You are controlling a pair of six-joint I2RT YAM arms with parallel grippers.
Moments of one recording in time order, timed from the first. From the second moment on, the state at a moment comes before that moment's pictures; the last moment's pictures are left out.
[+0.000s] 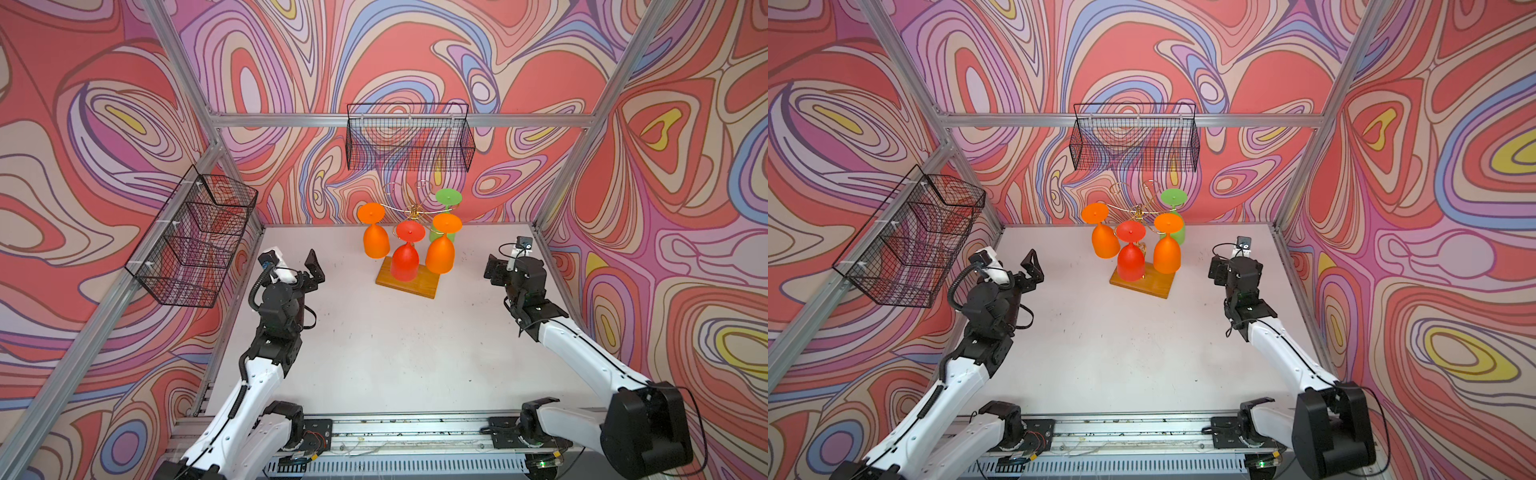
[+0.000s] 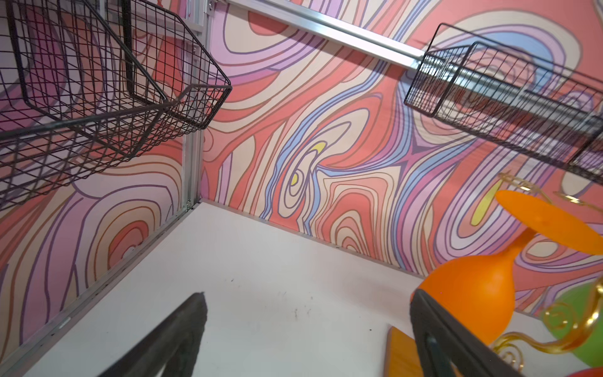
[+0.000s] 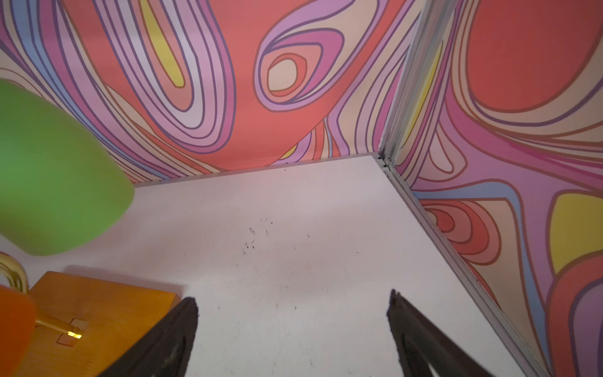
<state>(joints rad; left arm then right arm) -0.19 0.85 0.61 0.25 -0.31 -0.35 0.18 1.16 0.77 0.07 0.33 0.13</state>
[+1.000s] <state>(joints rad) -0.21 0.81 0.64 0.07 -0.11 -0.42 0.08 1.17 1.26 -0.25 -0.39 0.79</state>
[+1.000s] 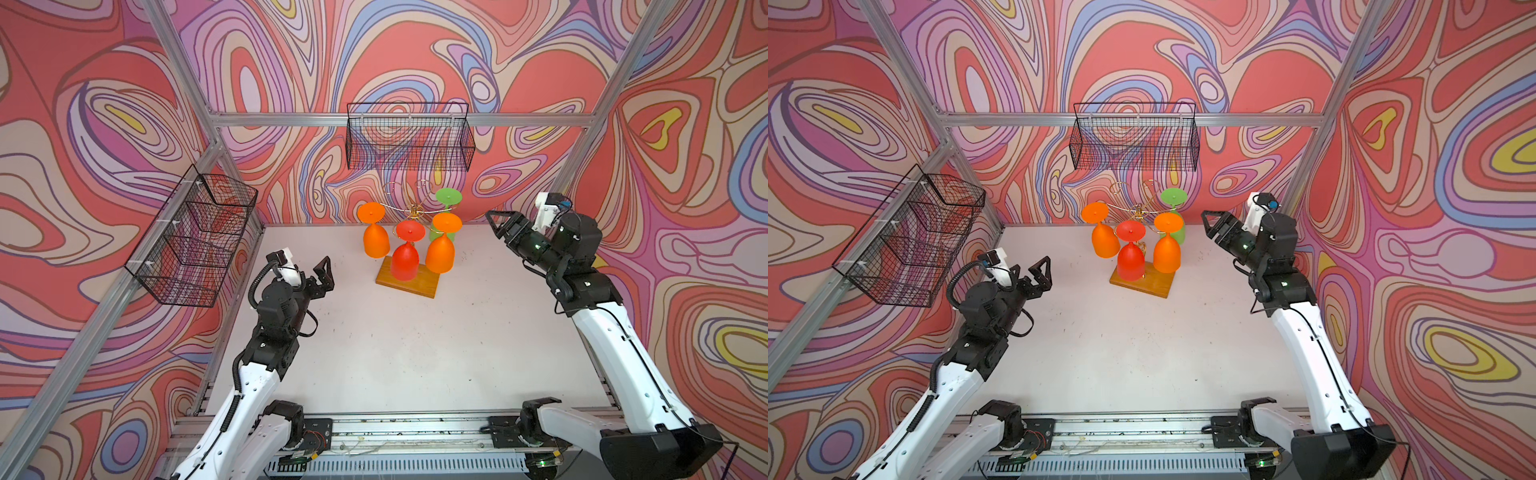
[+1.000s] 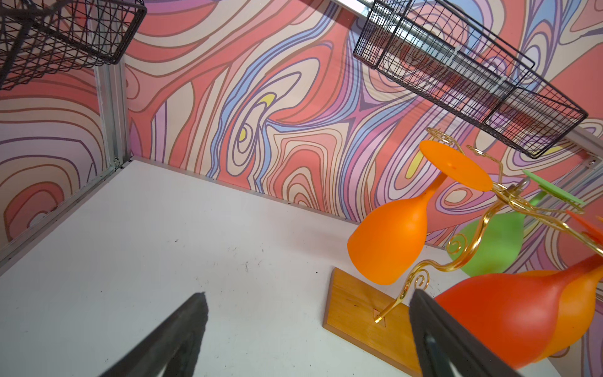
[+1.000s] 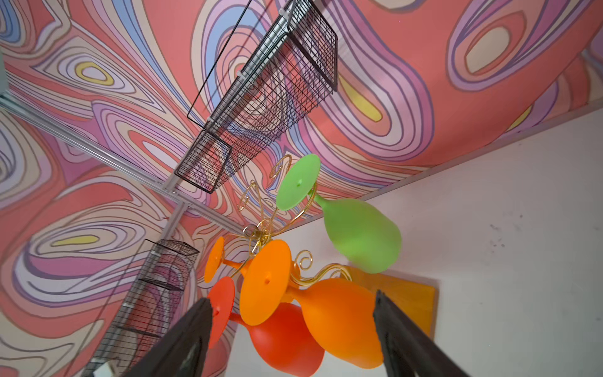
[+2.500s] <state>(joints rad) -0.21 0.83 0.64 0.07 -0.10 -0.41 0.10 1.35 1.11 0.19 -0.75 1.21</state>
